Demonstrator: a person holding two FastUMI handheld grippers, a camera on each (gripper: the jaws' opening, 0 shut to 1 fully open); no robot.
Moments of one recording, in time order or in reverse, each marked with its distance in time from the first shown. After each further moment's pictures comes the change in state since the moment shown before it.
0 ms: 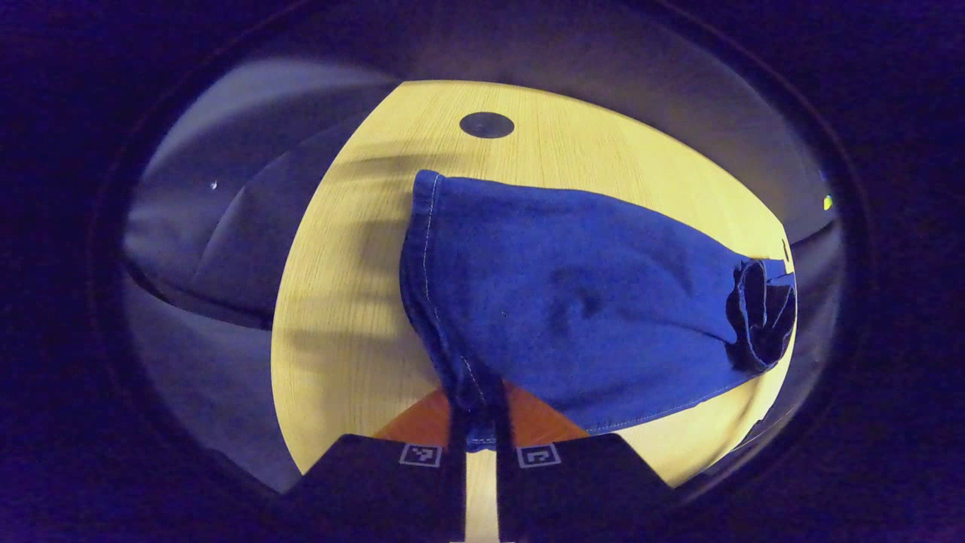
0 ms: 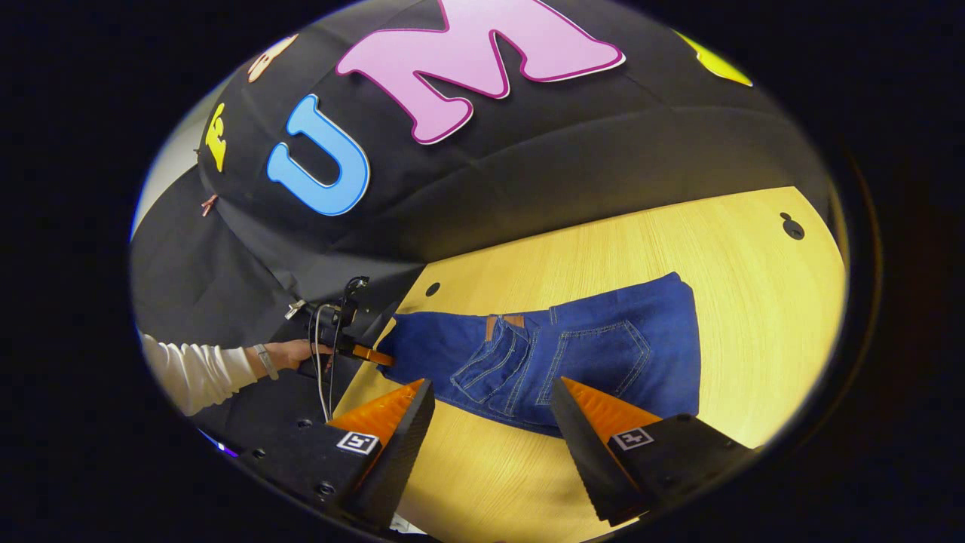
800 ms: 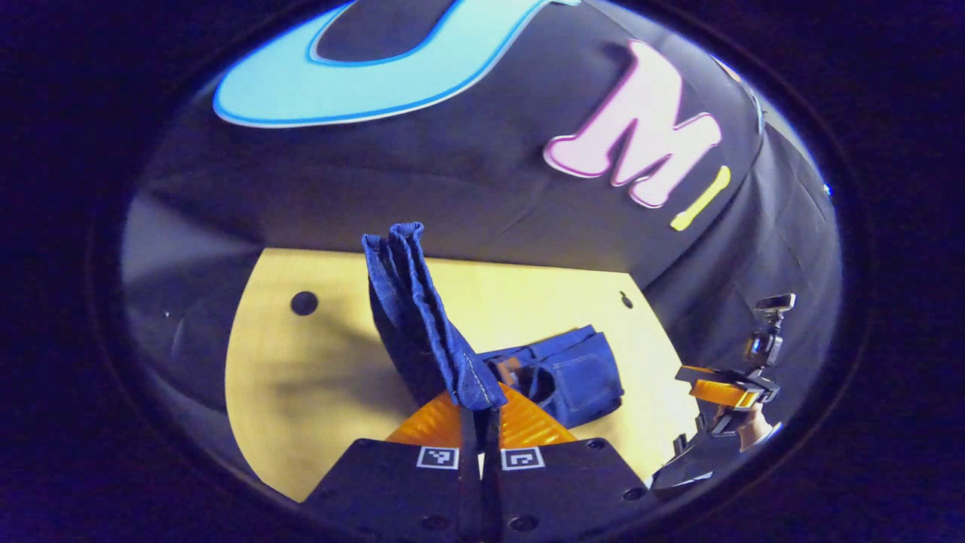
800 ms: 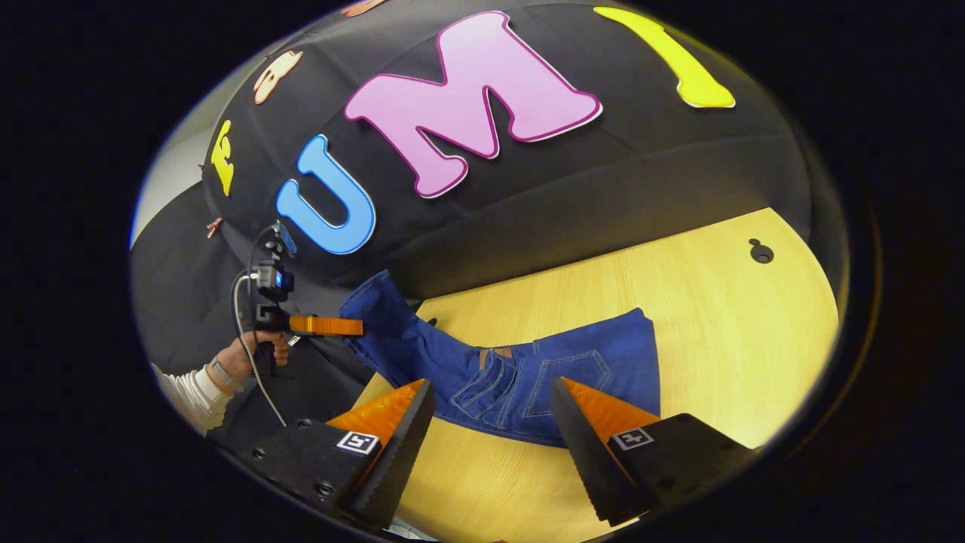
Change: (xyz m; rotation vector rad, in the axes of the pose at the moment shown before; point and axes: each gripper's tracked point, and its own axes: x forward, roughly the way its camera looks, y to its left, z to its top) left arm -0.247 -0.250 0.049 0.262 -0.446 -0.468; right arm -0.071 -0.007 0.041 0.004 -0.157 -0.037
